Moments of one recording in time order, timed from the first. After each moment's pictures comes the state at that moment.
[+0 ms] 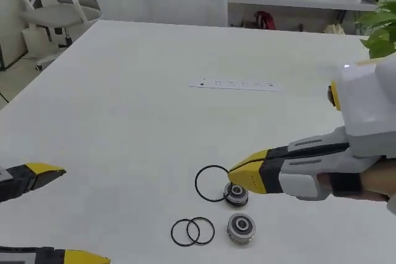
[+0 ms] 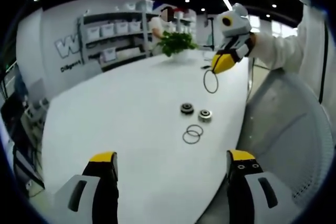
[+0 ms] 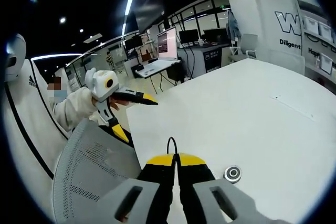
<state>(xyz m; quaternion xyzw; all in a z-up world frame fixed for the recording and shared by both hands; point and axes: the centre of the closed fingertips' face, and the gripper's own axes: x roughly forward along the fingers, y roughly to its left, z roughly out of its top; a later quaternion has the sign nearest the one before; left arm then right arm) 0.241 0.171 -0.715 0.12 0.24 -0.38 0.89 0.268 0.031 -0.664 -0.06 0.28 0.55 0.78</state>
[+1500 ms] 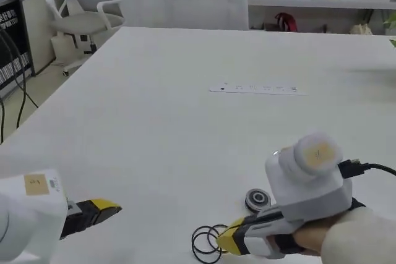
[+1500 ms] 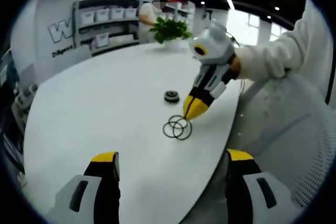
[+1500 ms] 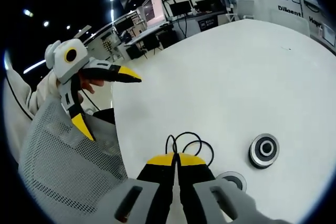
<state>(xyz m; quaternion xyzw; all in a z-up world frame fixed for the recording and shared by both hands) 0.230 0.137 -0.752 0.10 0.30 -0.40 0.86 0.272 0.055 -0.796 -0.06 0.40 0.53 0.74</state>
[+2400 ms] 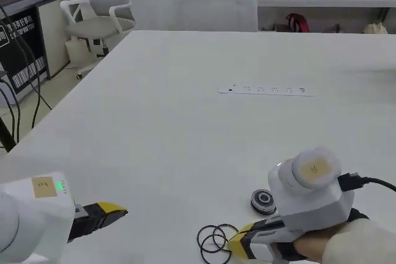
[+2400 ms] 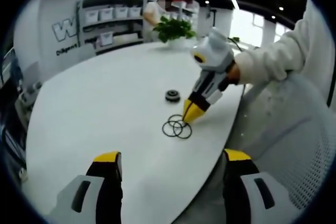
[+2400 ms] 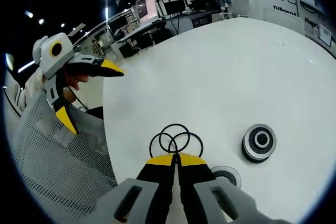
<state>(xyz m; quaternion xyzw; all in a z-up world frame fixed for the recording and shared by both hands) 0.223 0.134 -0.749 0.10 0.30 -0.38 0.87 0.278 0.046 -0.813 -0.08 0.40 0.51 0.76</state>
